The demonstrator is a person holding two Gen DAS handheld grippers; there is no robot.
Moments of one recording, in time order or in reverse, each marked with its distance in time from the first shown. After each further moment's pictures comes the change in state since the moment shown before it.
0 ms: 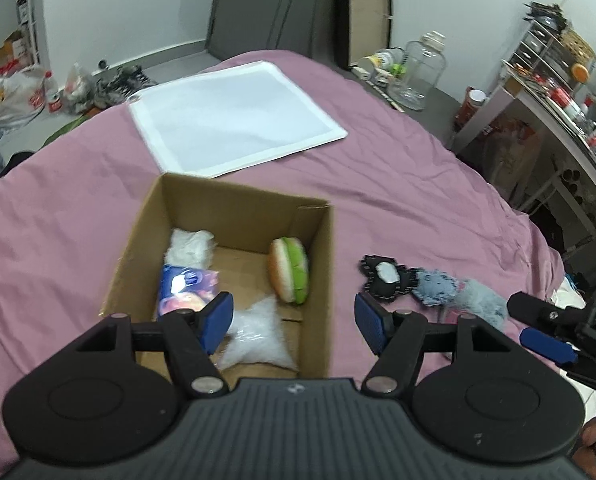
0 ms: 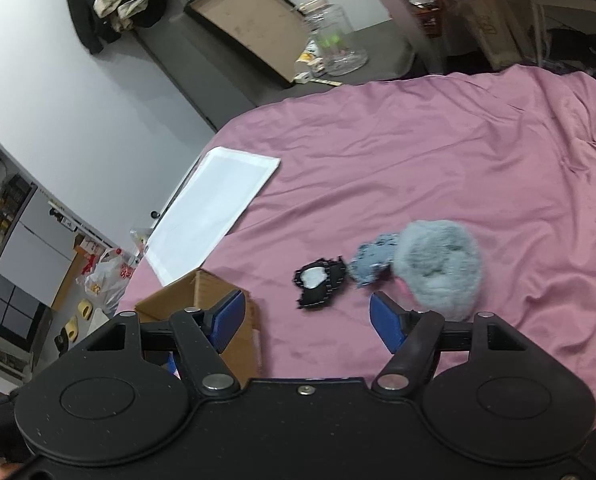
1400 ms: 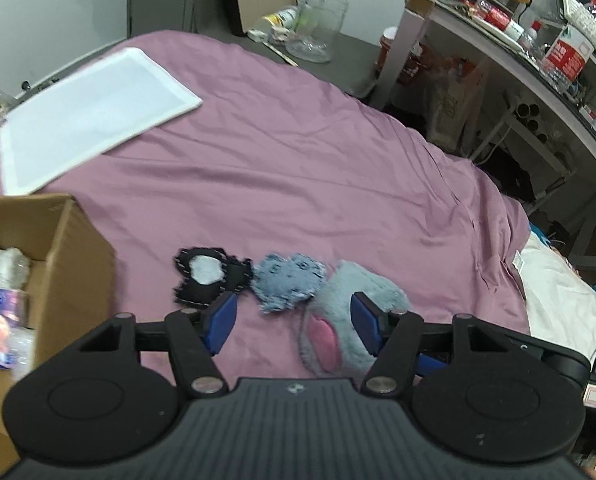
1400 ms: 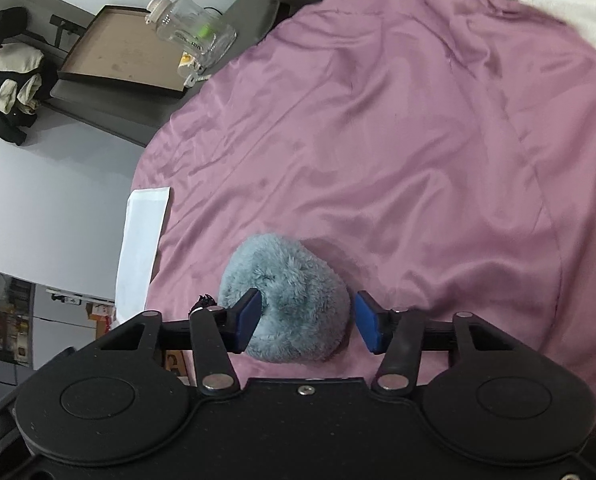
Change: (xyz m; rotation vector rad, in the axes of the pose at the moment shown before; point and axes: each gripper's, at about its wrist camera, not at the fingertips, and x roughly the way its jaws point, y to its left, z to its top) left arm 0.086 -0.160 -0.014 0.145 0.070 -0.071; right arm 0.055 -0.159 0.014 0.391 0.117 0.043
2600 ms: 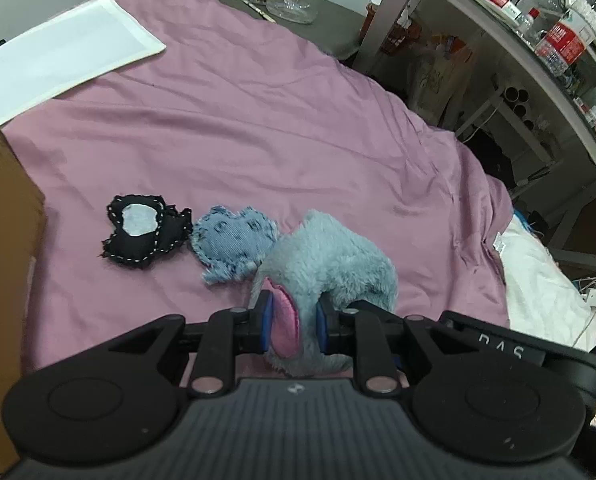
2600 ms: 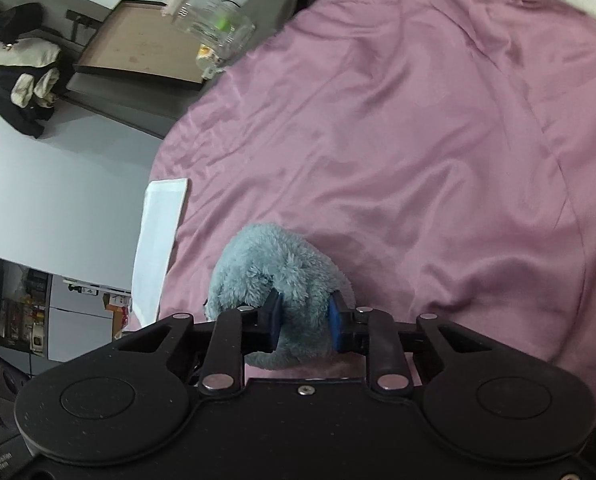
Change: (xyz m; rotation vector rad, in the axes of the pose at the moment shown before) left arm 0.031 -0.015 -0.016 -0.061 0.076 -0.091; right arm -0.003 0.002 -0.005 -0.028 0.010 0.062
